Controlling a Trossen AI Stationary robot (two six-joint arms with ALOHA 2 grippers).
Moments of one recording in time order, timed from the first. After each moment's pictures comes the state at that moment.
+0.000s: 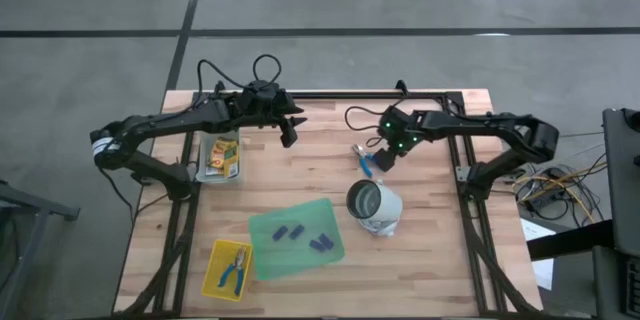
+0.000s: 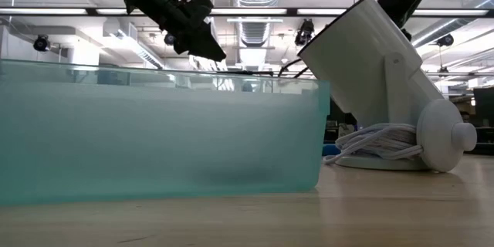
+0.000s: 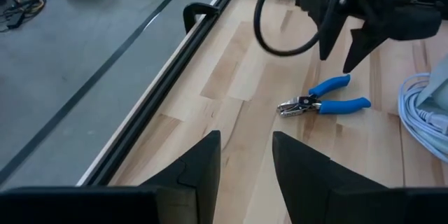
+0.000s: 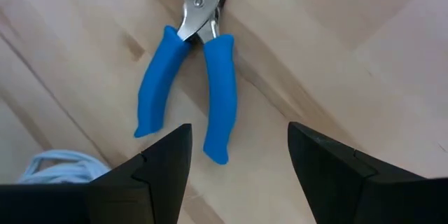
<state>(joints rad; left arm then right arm) 0.44 1.32 0.98 -0.14 0.03 0.09 -0.48 1.47 0.77 -0.53 -0.19 0.40</state>
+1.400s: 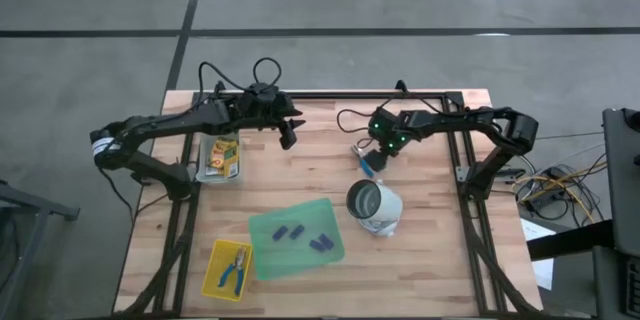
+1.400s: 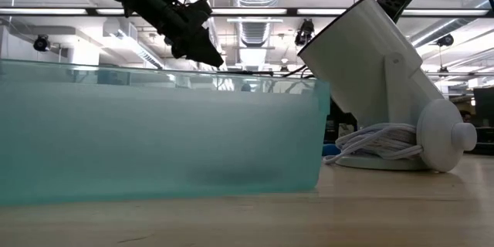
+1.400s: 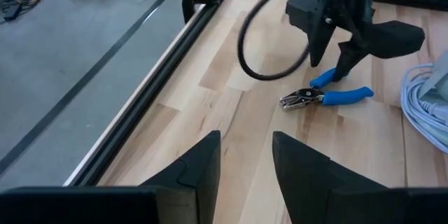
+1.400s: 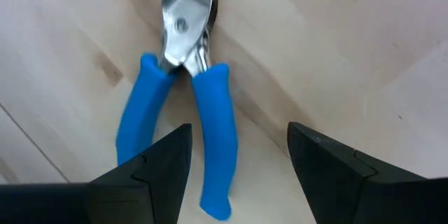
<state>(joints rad) 0.44 1.32 0.94 -0.12 0.03 0.08 -0.47 1.64 0.84 -0.49 -0.18 0.37</state>
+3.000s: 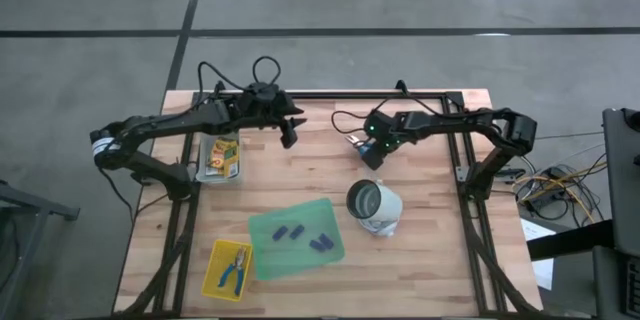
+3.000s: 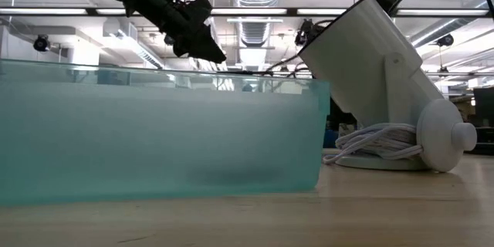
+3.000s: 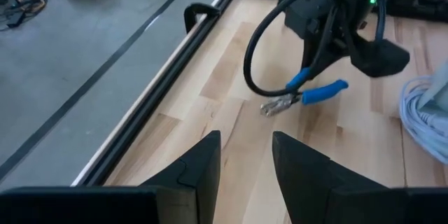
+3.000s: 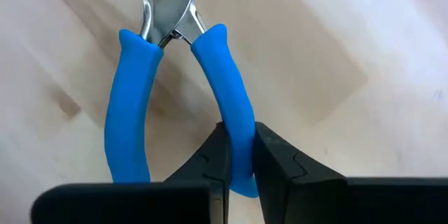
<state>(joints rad) 0.45 1.32 0.94 -0.10 0.03 0.08 -0.42 1.64 0.90 -0.51 0.06 0.33</state>
